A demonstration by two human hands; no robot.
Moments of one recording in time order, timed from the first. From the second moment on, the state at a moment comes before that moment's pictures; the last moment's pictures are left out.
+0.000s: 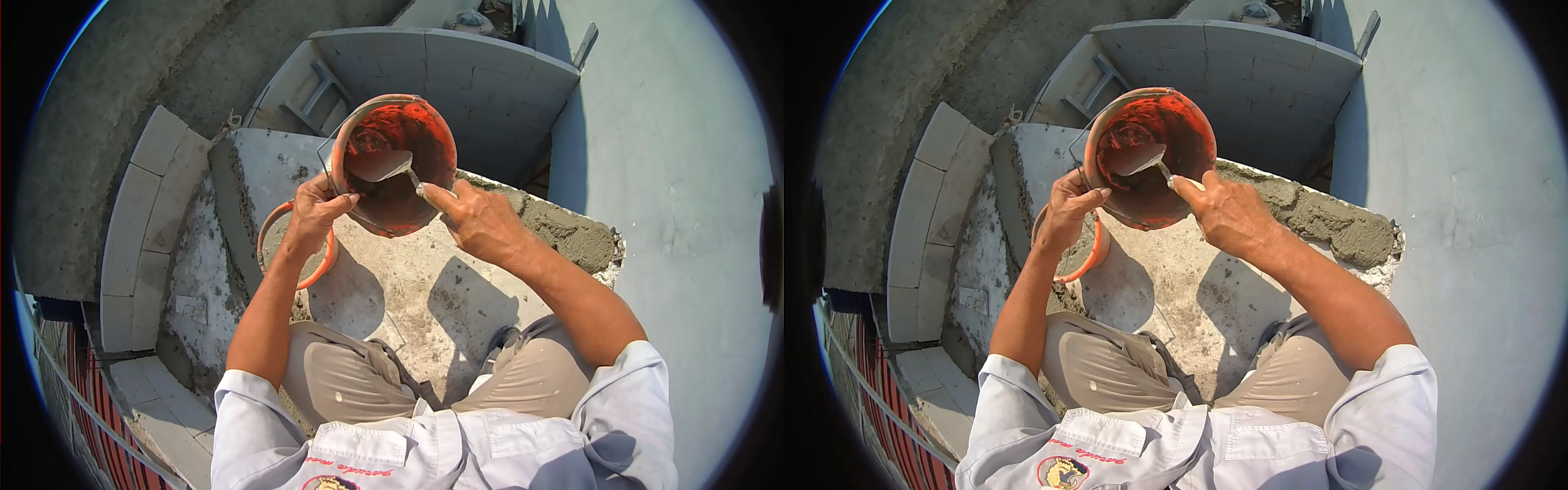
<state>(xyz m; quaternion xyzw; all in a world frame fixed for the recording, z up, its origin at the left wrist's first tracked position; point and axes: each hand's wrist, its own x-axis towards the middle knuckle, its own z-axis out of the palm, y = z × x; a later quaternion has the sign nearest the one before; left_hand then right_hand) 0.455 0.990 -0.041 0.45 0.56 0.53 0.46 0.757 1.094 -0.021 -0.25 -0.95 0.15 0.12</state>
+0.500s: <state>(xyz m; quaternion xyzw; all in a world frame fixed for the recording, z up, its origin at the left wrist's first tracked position) 0.457 0.991 -0.044 0.47 0.62 0.47 0.41 0.764 1.112 -0.029 -0.26 -0.96 0.04 0.12</state>
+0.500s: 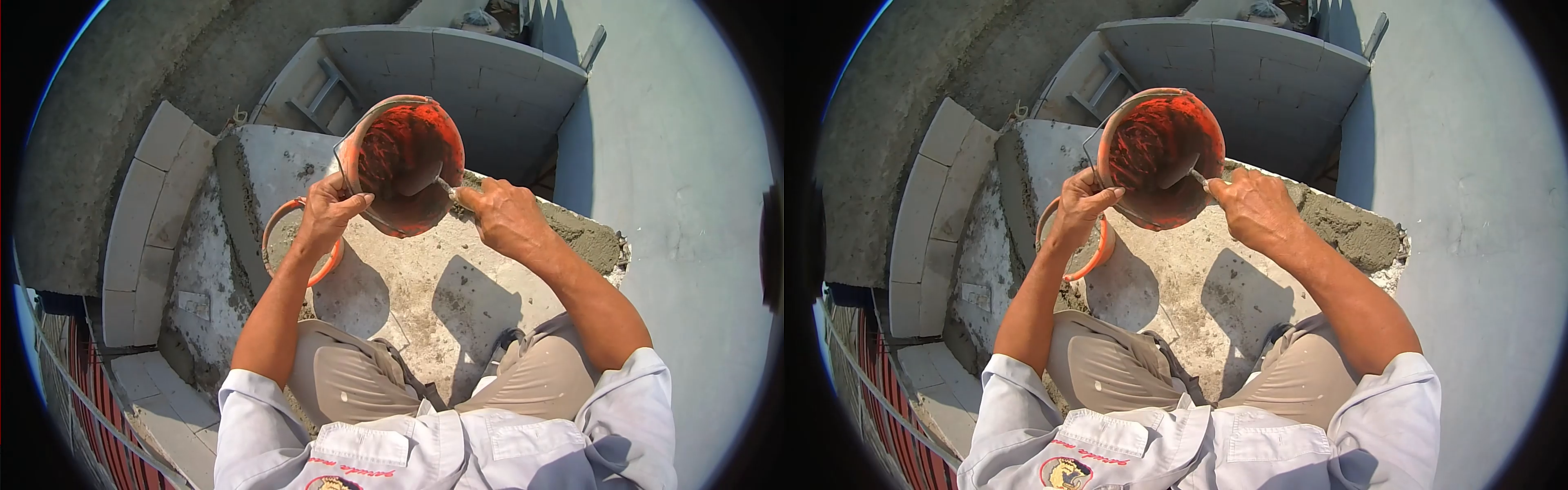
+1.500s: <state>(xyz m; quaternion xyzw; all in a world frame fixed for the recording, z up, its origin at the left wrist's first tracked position) 0.393 0.991 -0.066 0.32 0.61 0.66 0.28 0.752 1.179 -0.064 -0.34 -0.44 0.83 0.09</state>
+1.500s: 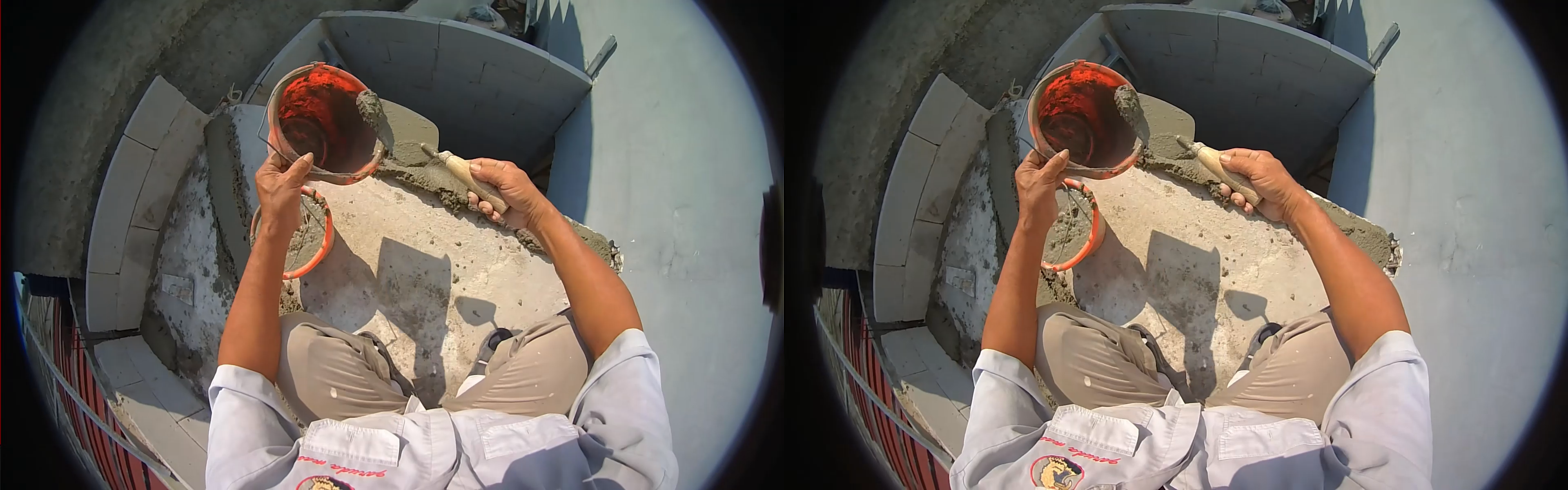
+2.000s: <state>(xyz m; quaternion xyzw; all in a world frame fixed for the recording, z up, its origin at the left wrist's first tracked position) 0.357 0.964 -0.045 0.25 0.60 0.74 0.17 0.621 1.174 -0.167 -0.44 -0.79 0.40 0.16</state>
